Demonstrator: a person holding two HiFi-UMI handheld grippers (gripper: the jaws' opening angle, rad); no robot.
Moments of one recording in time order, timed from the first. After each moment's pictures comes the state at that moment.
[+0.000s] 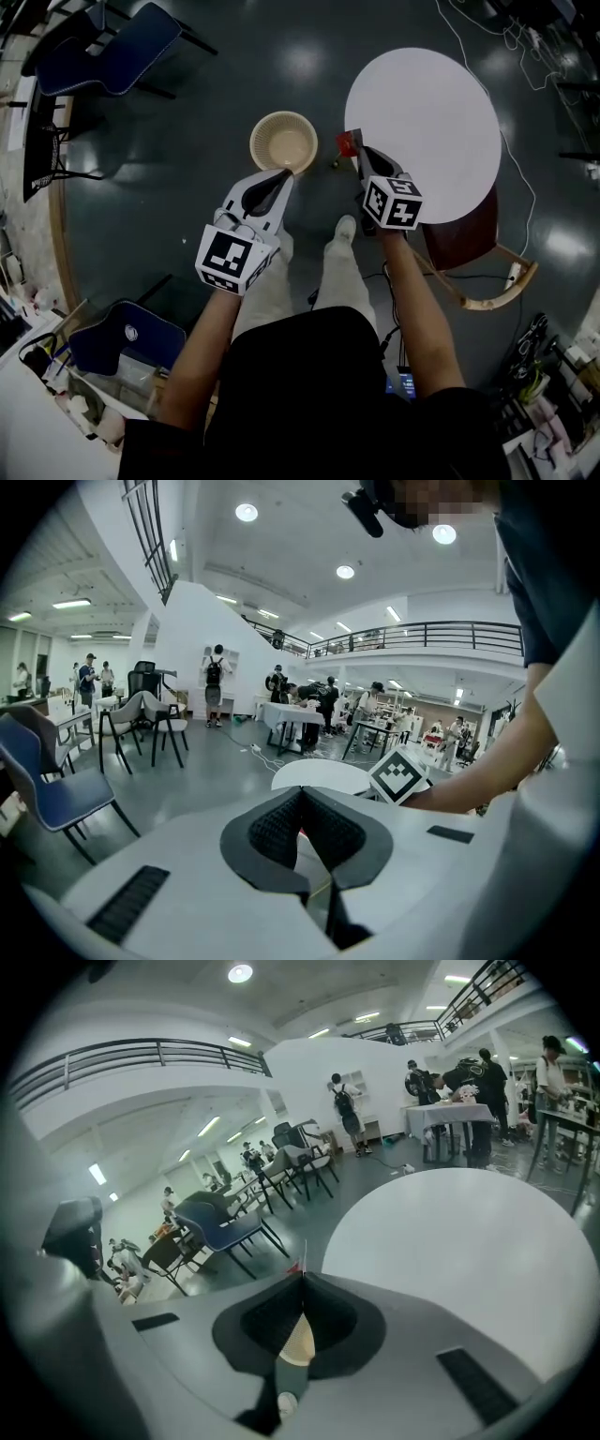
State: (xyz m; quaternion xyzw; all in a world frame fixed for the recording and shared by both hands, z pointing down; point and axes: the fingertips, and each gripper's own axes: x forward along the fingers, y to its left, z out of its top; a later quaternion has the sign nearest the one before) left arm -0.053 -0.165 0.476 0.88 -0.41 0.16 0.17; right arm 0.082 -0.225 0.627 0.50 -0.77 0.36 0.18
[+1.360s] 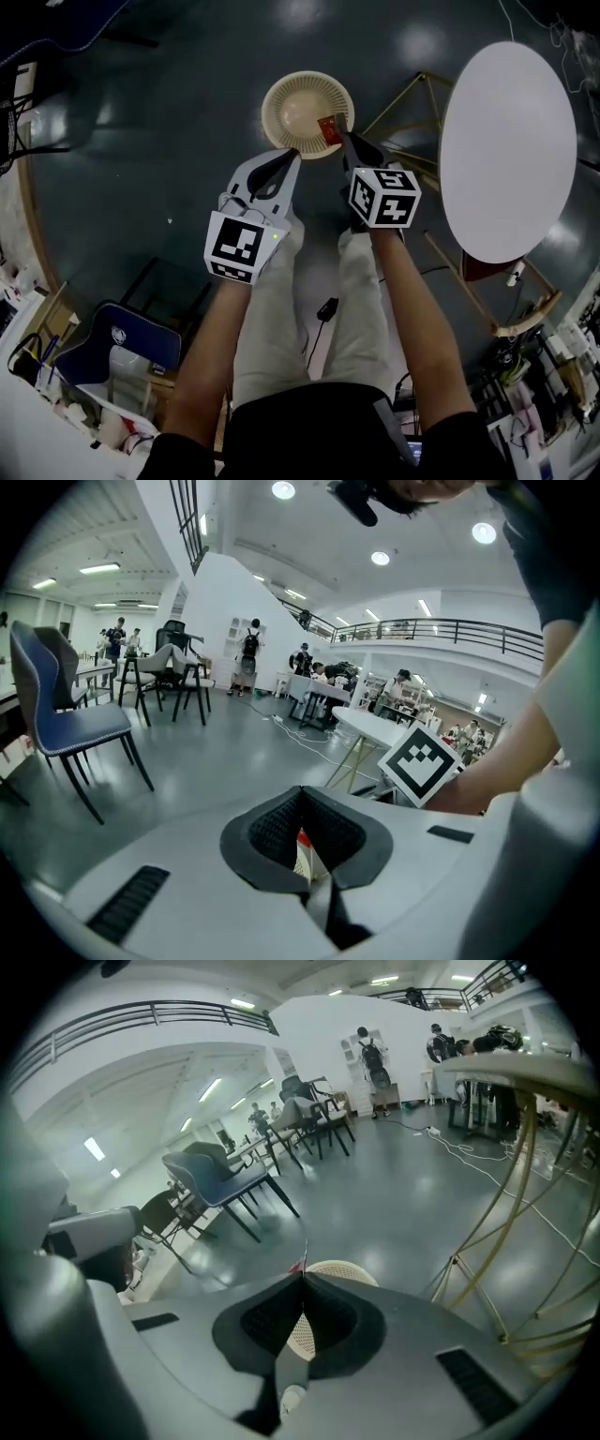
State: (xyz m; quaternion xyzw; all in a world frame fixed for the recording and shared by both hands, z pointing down) left arm -0.190 -0.231 0.746 0.85 -0.44 0.17 0.24; right arm -0.099 -0.260 0.857 0.44 -0.77 0.39 0.26
